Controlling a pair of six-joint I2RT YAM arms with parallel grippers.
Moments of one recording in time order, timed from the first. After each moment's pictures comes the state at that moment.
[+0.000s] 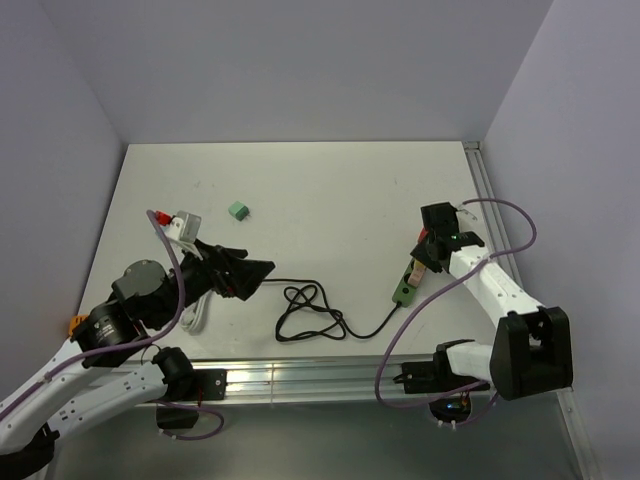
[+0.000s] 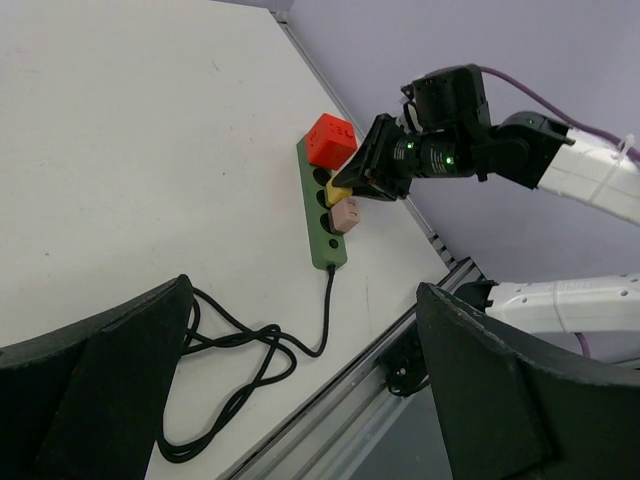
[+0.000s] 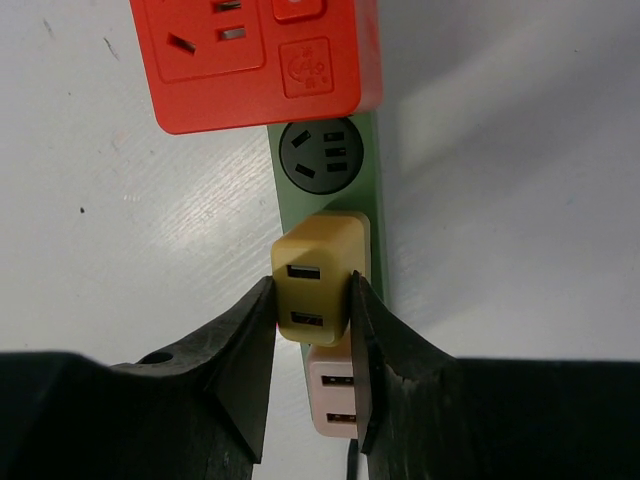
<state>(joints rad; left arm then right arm) -0.91 0.55 0.85 -0.38 -0.14 -0.60 0.15 1.27 0.76 -0.60 0.27 0.80</state>
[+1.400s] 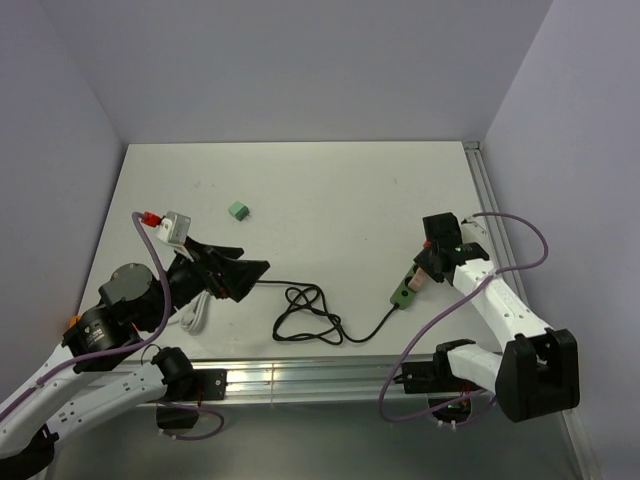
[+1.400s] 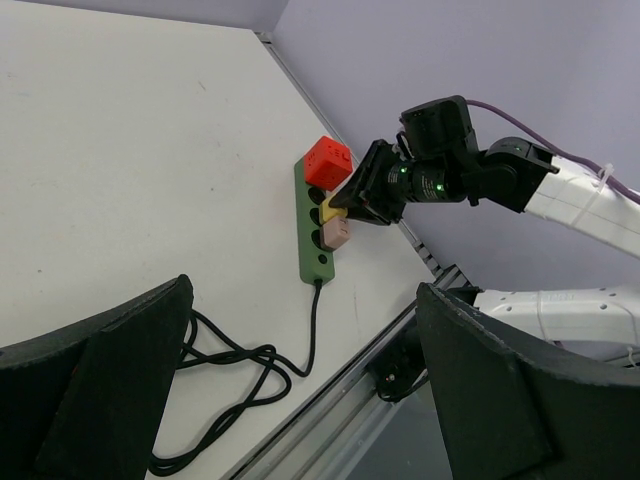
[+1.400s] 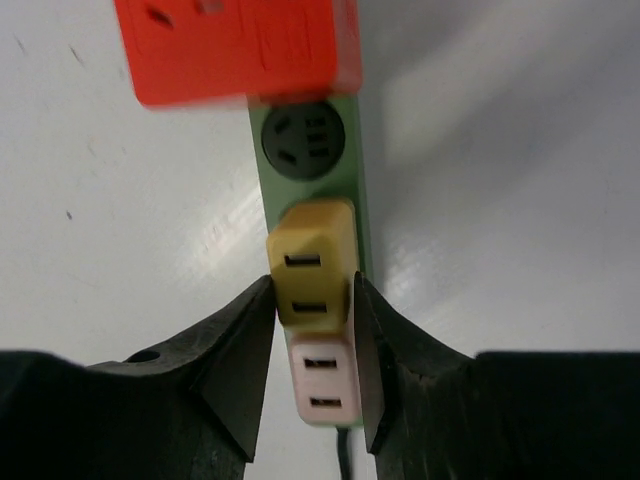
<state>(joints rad) -0.91 0.51 0.87 -0.39 -0.13 -0.60 0.17 1.12 0.70 -0.65 0.34 0.95</state>
